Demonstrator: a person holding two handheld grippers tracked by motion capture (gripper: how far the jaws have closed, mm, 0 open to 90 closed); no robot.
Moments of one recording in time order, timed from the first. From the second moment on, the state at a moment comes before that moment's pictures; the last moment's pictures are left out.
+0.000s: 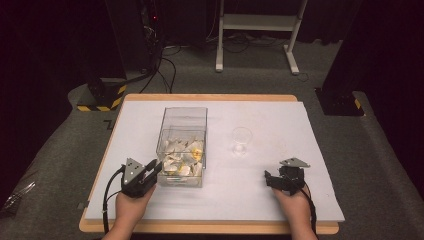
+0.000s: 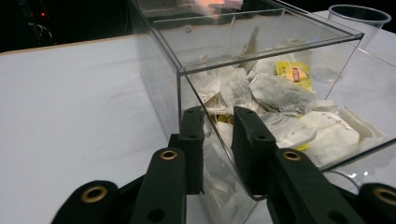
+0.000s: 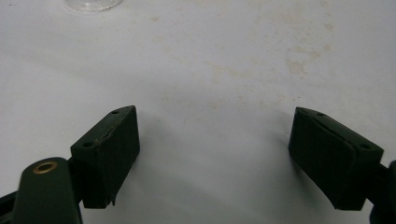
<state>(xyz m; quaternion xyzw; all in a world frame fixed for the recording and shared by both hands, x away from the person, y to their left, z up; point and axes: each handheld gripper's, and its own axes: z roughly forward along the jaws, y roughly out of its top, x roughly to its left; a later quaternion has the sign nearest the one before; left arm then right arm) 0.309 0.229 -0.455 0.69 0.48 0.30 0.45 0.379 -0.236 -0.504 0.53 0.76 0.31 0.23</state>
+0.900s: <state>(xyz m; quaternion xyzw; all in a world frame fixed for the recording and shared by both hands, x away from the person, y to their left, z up) 0.272 0.228 -0.436 0.69 0.45 0.32 0.47 0.379 -0.236 -0.504 0.53 0.76 0.31 0.23</state>
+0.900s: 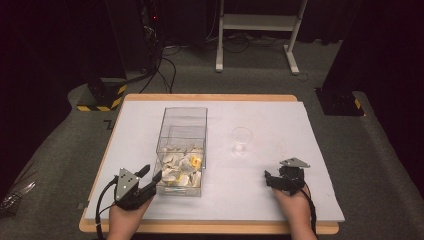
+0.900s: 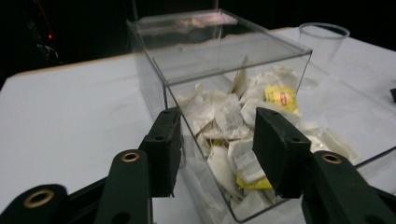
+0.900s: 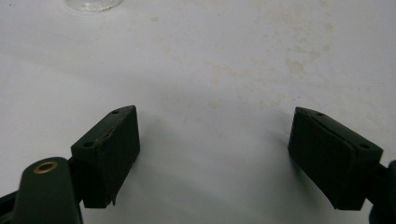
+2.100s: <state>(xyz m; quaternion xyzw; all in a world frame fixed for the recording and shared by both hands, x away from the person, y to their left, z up) 0.337 0.299 -0.502 0.73 0.51 0.27 0.36 0.378 -0.236 -0.504 0.52 0.76 0.31 0.23</state>
